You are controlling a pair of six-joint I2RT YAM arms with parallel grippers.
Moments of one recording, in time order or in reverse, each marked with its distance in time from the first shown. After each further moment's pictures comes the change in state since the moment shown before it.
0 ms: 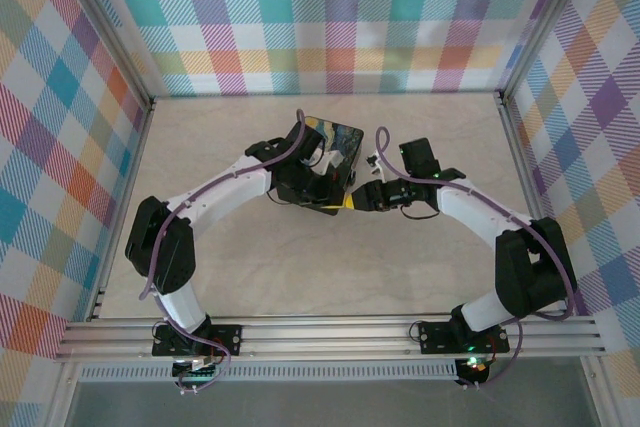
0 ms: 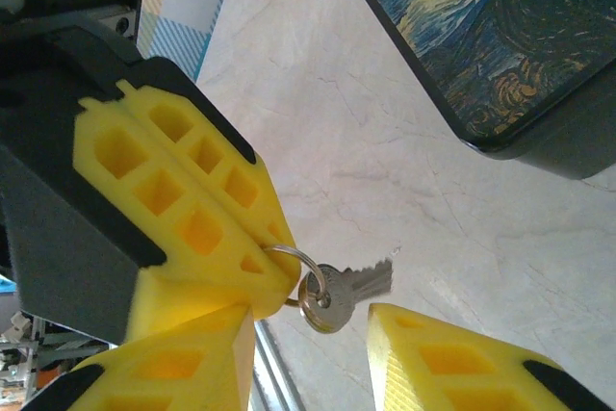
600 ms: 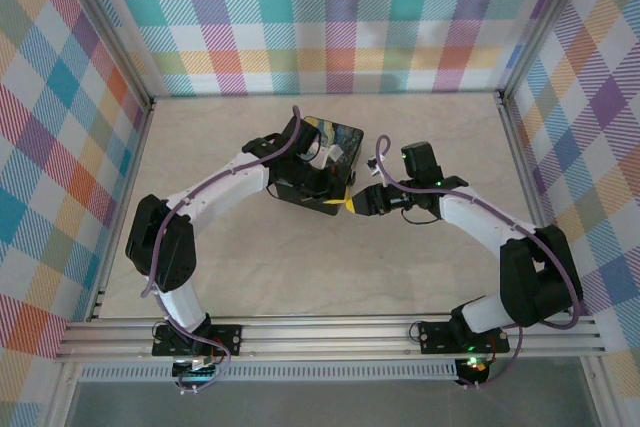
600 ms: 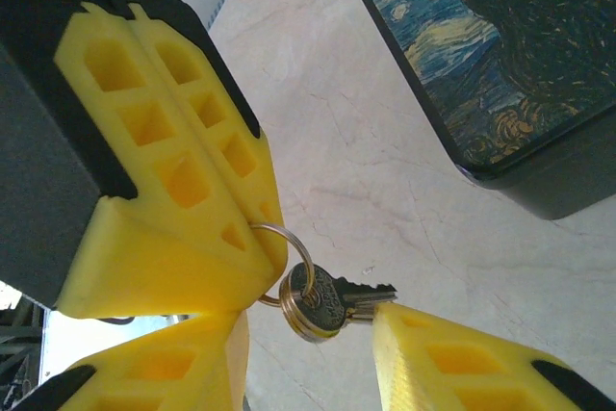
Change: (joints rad) left arm 0.020 0.009 0.014 0.034 0.097 -0.033; right arm 0.000 -0.055 -0.059 0.094 0.041 -0.080
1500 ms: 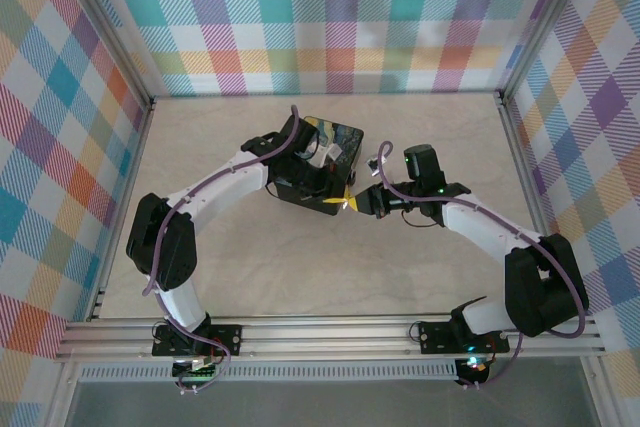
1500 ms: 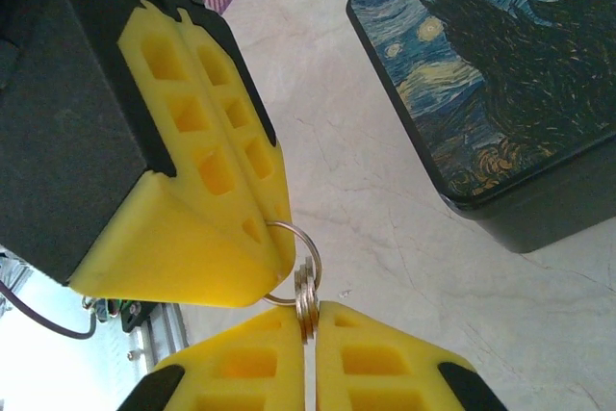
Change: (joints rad) left arm 0.015 0.009 0.002 0.006 0.037 -0.003; right arm 0.008 -0.050 -0.060 0.114 0.050 -0.002
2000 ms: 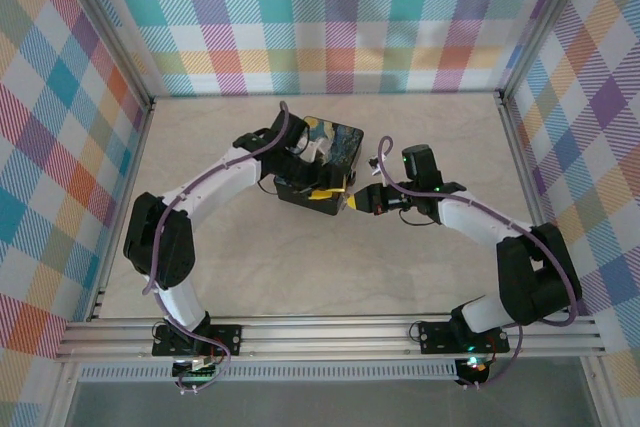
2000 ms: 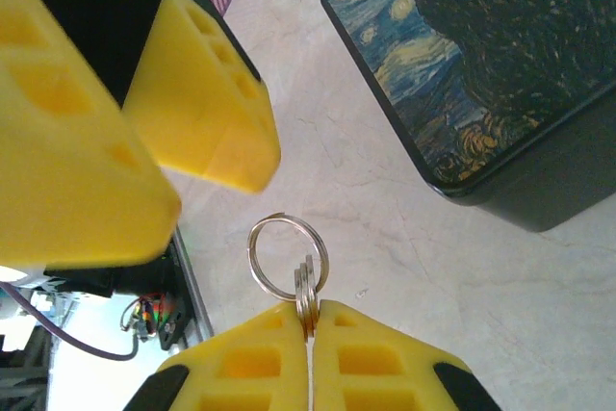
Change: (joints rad) left arm 0.072 -0.008 -0.009 -0.007 -0.026 -0.023; right arm -0.002 0.064 -0.001 0.045 -0.031 0.158
